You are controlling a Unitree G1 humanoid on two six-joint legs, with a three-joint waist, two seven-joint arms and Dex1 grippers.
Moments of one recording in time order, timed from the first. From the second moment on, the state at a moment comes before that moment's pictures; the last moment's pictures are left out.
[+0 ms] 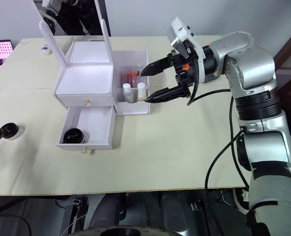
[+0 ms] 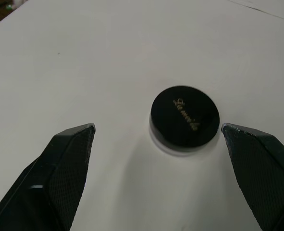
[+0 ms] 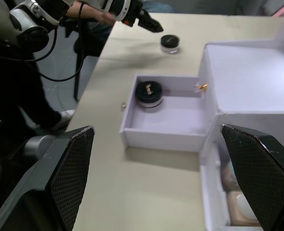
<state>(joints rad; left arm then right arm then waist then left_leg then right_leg) -0.11 0.74 0.85 -0.13 -0.53 1.15 -0.12 -1.15 -0.68 0.18 0.20 0.46 0.67 1.52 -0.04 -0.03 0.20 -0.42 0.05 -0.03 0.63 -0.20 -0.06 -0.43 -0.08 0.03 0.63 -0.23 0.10</state>
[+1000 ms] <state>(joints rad) -0.23 0.77 0.60 0.16 -0.35 0.92 -0.14 -1.16 -0.68 0.15 0.21 0.41 0.65 1.38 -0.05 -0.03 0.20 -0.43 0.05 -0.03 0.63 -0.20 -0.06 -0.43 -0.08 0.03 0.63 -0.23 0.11</state>
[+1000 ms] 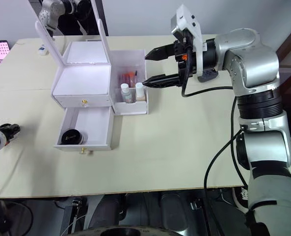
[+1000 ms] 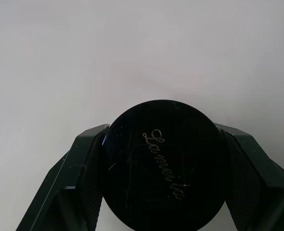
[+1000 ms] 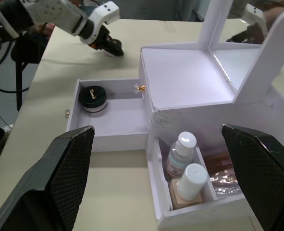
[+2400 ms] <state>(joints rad) -0.37 0.95 -0.10 -0.30 -0.44 0.78 -0.91 -1.09 -0.75 0.11 0.06 0.45 0.76 1.32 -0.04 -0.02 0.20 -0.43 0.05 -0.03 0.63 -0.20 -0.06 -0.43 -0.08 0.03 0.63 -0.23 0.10</state>
